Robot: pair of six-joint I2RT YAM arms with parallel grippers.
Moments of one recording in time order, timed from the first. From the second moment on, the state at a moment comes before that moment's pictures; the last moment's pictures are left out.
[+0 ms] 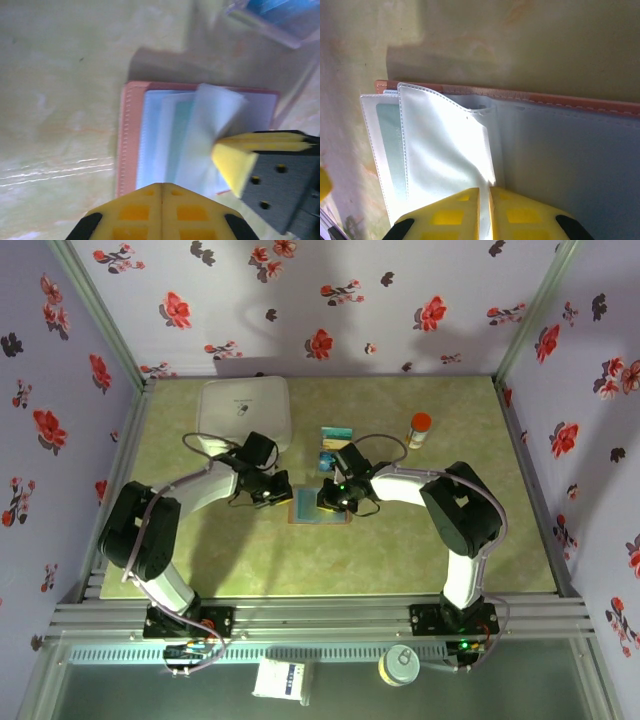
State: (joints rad) left arm -0.54 1.65 1.02 -0.48 0.35 -0.71; right arm 0.67 1.87 1.05 -0.24 -0.42 0.80
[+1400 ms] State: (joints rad) left arm -0.58 1.79 1.01 -0.34 0.40 -0.80; right arm 0.64 1.87 0.99 -0.13 -0.48 0.82
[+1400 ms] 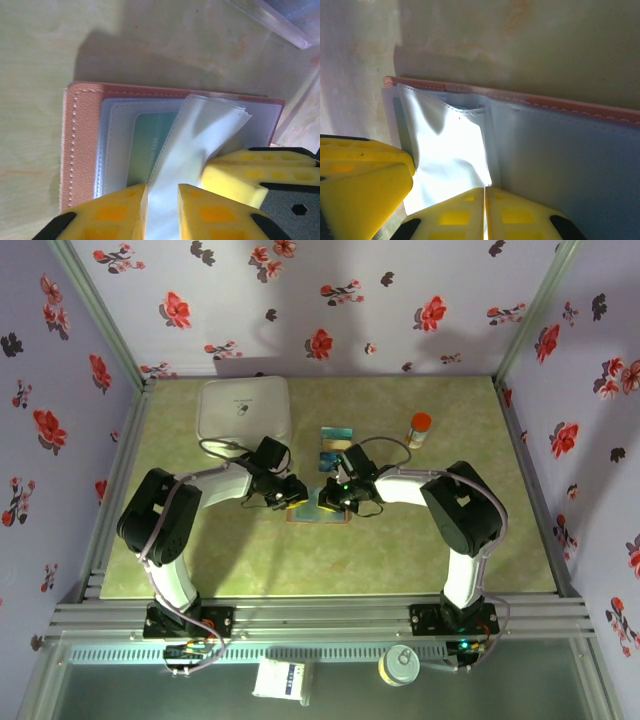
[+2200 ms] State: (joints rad) left arm -0.58 1.79 1.00 -0.29 0.42 -0.82; right arm 0.64 1.87 0.97 -0.10 -0.50 0.83
